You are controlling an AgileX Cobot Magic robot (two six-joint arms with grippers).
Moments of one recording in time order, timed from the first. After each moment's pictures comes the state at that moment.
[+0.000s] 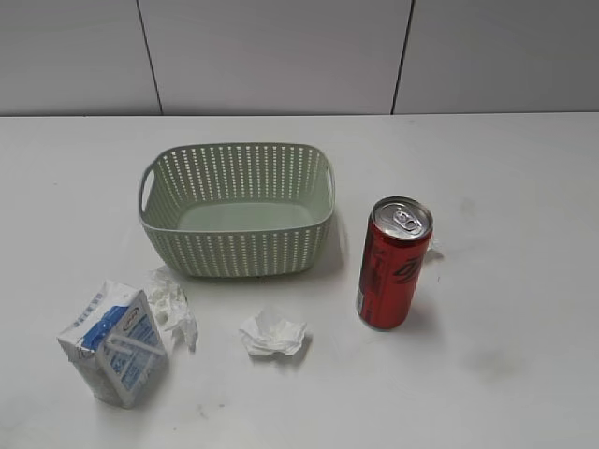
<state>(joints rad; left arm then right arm) -0.01 0.00 -0.48 -0.02 1.08 0.05 -0.01 0.00 -0.41 -0.05 0.95 0.08</state>
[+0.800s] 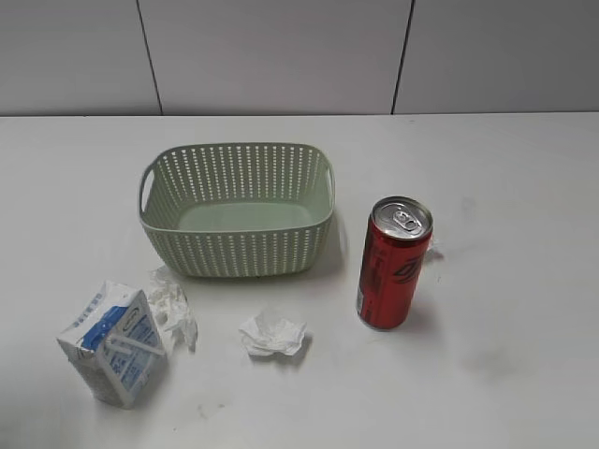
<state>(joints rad) -0.15 0.88 -0.76 -0.14 0.91 0.14 -0.01 0.00 -0.41 -0.05 0.95 0.08</state>
